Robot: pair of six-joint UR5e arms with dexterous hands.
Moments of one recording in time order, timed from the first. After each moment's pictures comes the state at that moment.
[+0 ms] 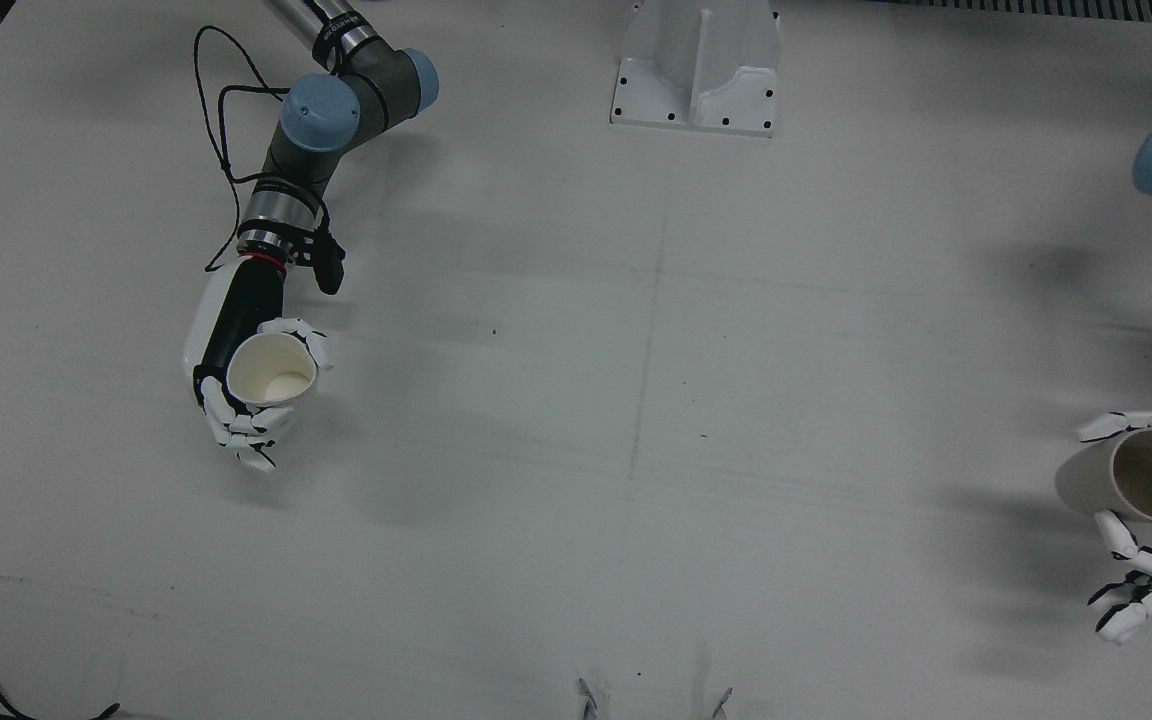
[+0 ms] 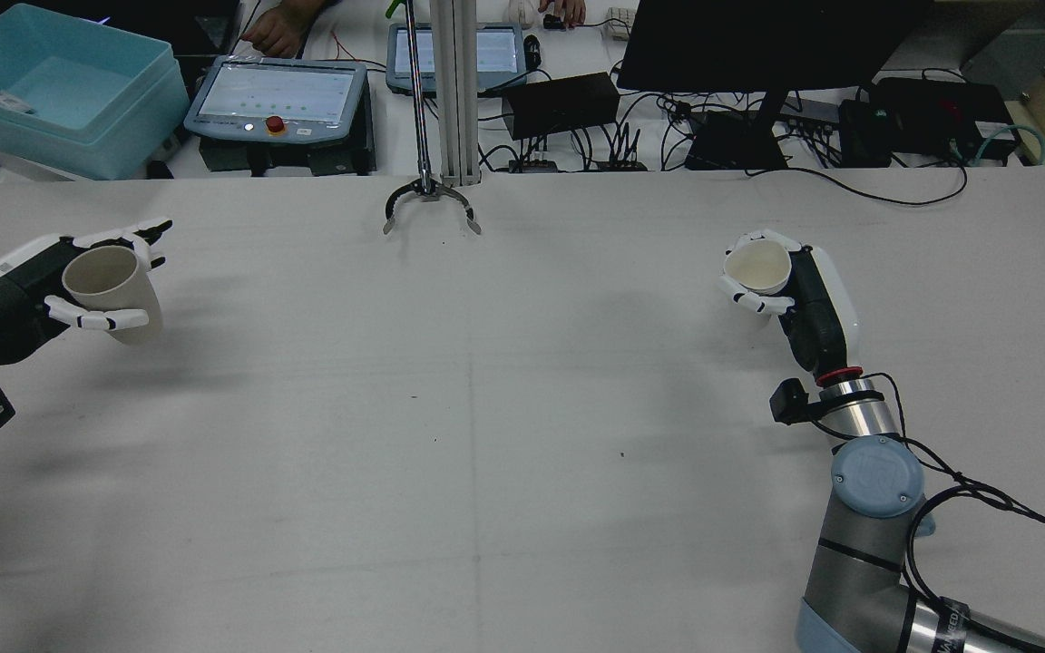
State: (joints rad) left arm -0.86 -1.69 -1.75 0.07 1.38 0.38; right arm 0.57 -1.32 1.62 -3.21 -0.56 -0.38
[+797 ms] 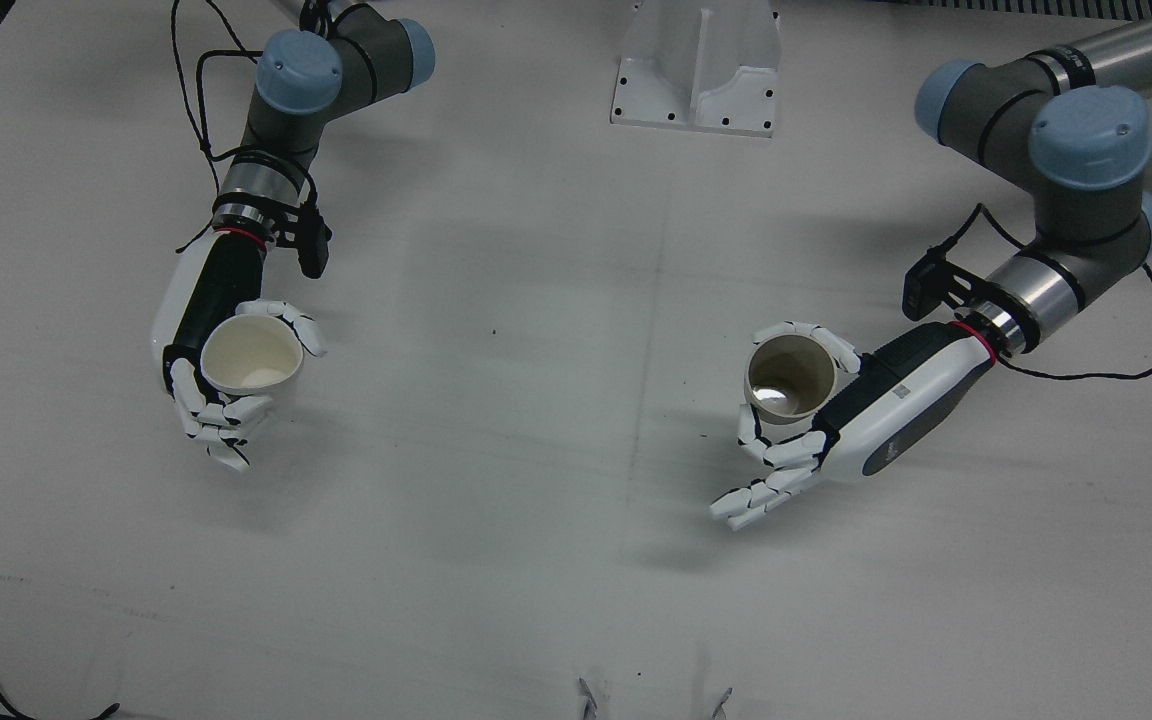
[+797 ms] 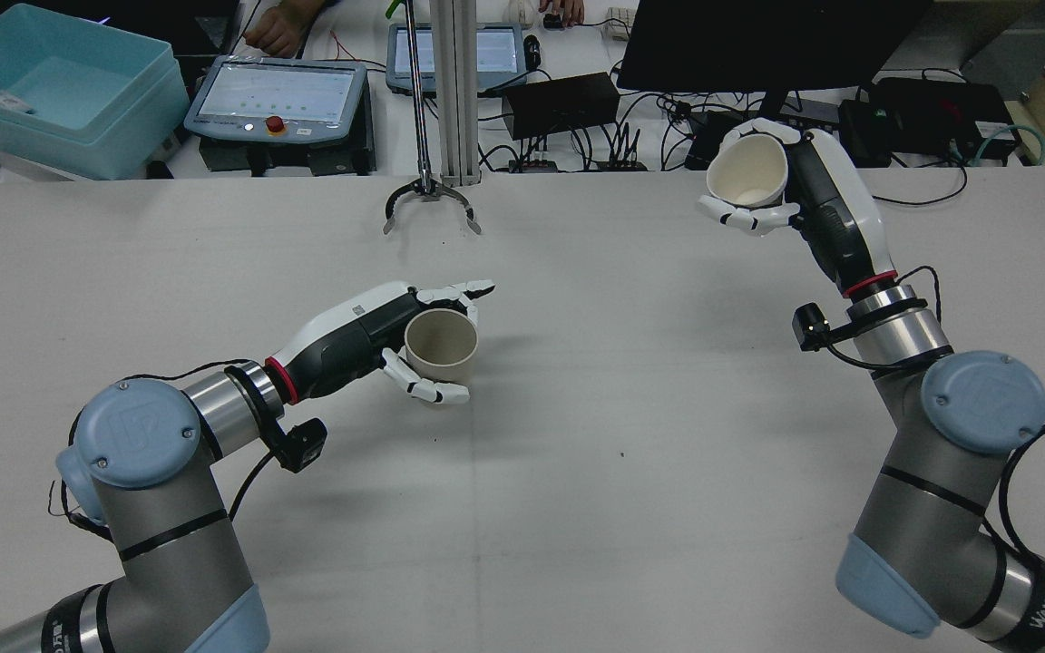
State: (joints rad) left arm -0.56 -2.17 -1.75 0.38 1.39 0.59; right arm 0.73 -1.33 1.94 -3.31 -0.79 -0.77
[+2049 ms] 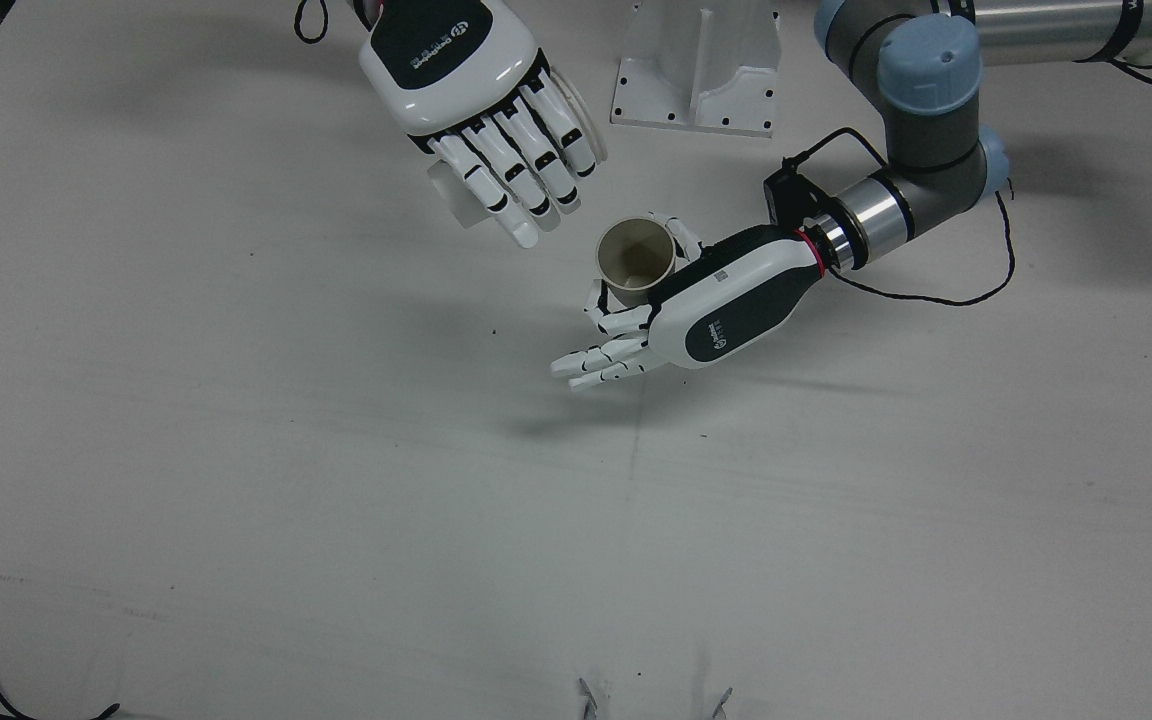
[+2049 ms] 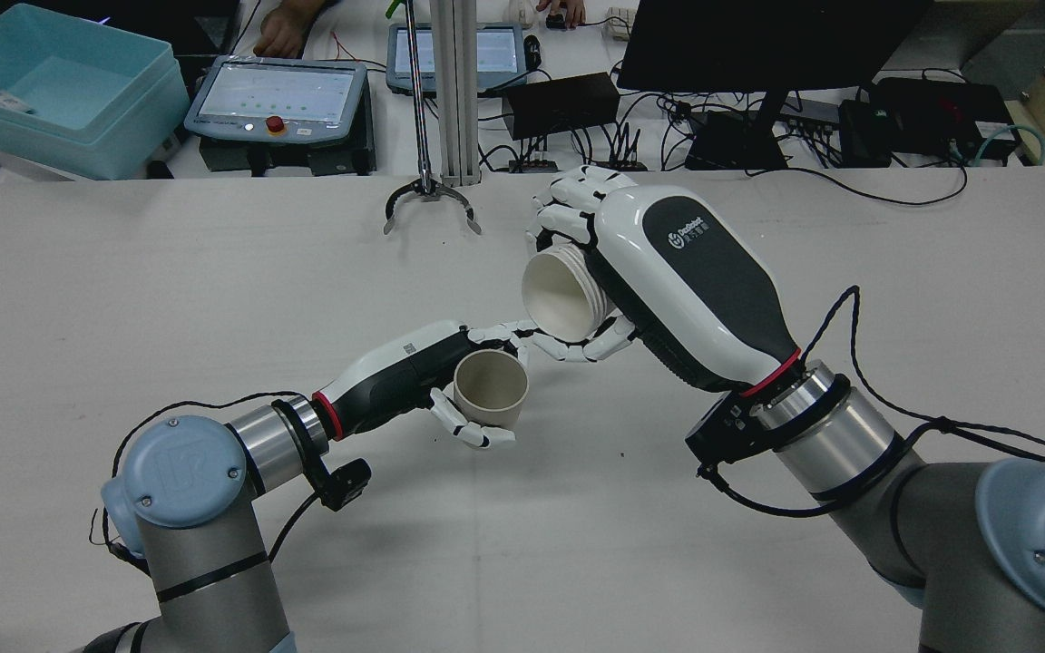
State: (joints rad) left arm -0.48 -2.21 -1.75 0.40 1.39 0.62; right arm 0.47 -1.23 2.33 -3.41 -0.97 -1.87
